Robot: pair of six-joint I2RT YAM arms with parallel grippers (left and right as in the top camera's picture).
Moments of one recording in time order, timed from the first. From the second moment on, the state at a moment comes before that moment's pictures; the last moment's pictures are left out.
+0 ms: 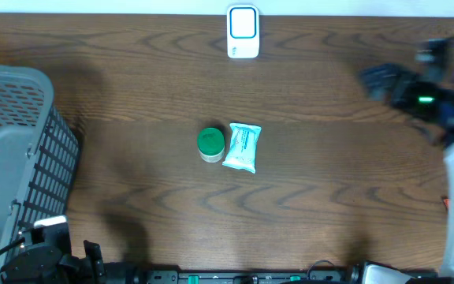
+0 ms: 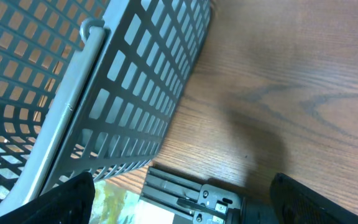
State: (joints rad) left arm 0.05 0.48 1.24 -1.66 -0.35 0.02; right arm -0.17 1.42 1.37 -0.83 -0.59 0.23
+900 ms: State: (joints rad) left arm 0.05 0.48 1.24 -1.66 -0.35 0.02; right arm 0.30 2.02 1.25 -0.34 -0.64 0.12
